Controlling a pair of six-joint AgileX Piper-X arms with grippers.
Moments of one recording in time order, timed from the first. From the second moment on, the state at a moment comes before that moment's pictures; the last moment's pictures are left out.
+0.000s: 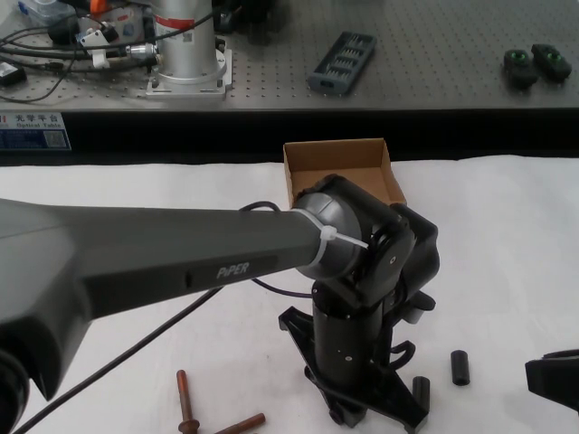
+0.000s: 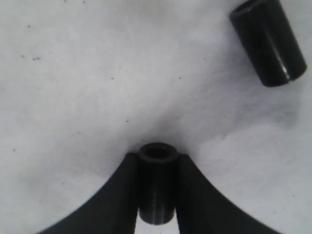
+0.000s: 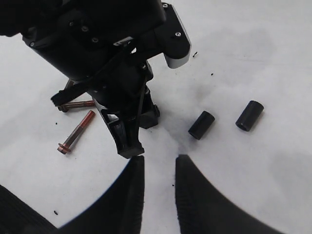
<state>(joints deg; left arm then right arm) -50.5 119.5 -86.4 59.0 5.9 -3.0 28.7 34.8 -28.7 42.2 -16.9 10.7</state>
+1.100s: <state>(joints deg) -50.3 88.8 -67.4 38.7 9.7 -2.2 28.7 34.8 -28.7 37.7 -20.1 12.5</state>
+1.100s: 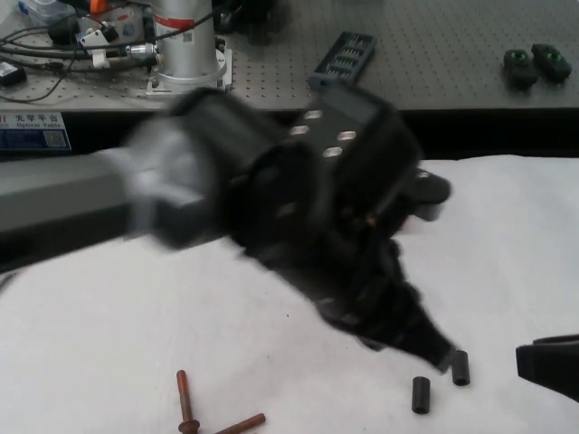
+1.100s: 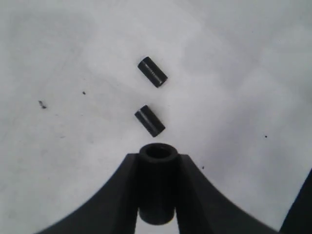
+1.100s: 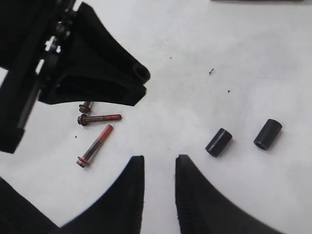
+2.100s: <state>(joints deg) -47.5 55.4 -36.4 28.0 -12.6 -10.9 48.3 65.6 -33.0 23.5 -27.3 20.2</state>
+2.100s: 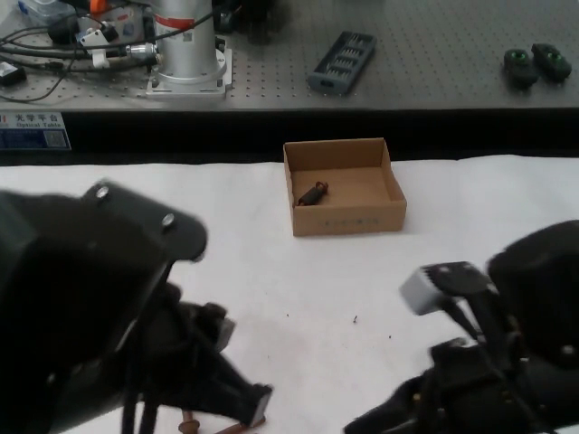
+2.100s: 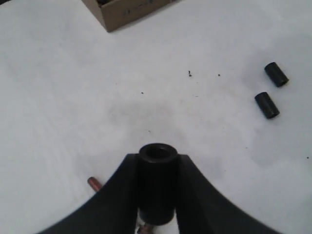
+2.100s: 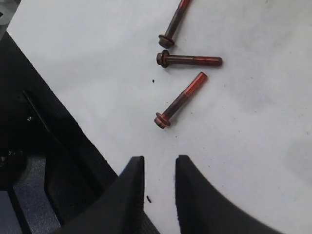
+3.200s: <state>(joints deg) -30.1 49.3 -31.2 27.6 -7.4 -4.9 59.5 93.3 -48.4 22.0 -21.2 25.7</state>
